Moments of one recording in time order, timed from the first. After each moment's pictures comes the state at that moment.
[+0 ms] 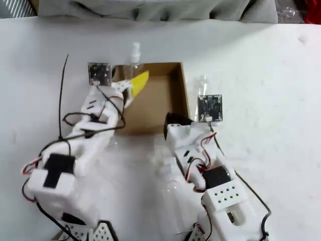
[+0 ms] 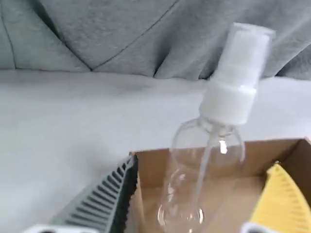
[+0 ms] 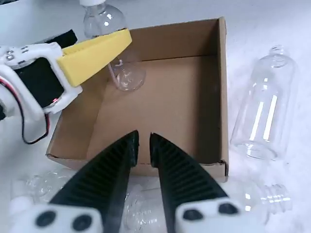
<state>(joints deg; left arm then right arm) 2.5 9.6 48.1 -30.0 7.6 -23.2 -58.9 76.0 18.9 -16.1</state>
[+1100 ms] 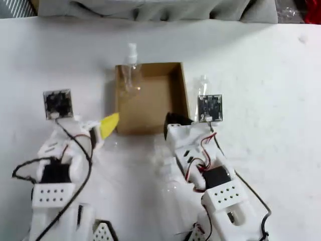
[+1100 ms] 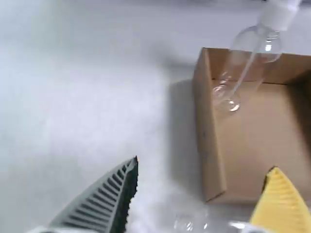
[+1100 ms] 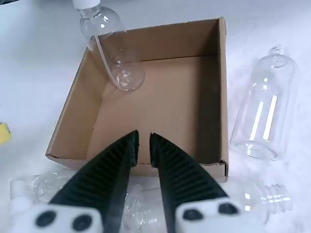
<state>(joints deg) -8.7 -65.3 75.1 39.4 7.6 -23.2 -58.9 76.0 18.9 -16.1</state>
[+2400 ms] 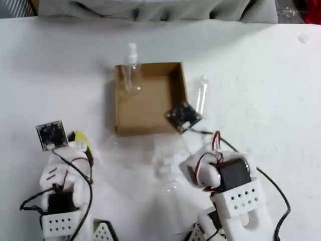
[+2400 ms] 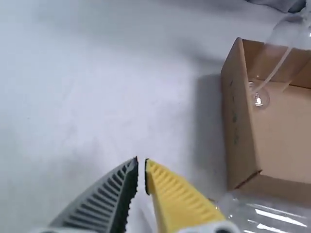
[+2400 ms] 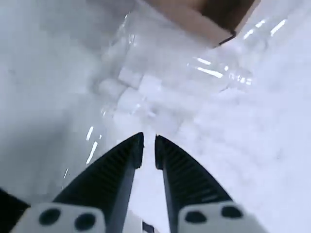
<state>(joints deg) -13.2 -99.2 97.4 45.2 9.6 -23.3 -58.9 45.5 89.8 19.7</state>
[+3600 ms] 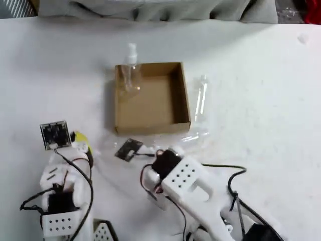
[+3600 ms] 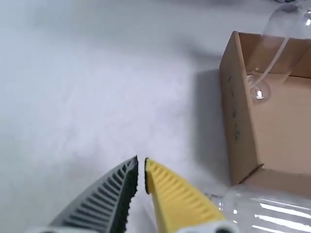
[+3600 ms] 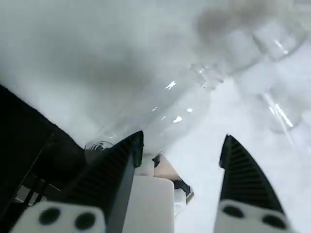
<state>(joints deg) -13.2 -99.2 97.4 45.2 6.2 -52.0 -30.5 46.3 89.1 8.5</state>
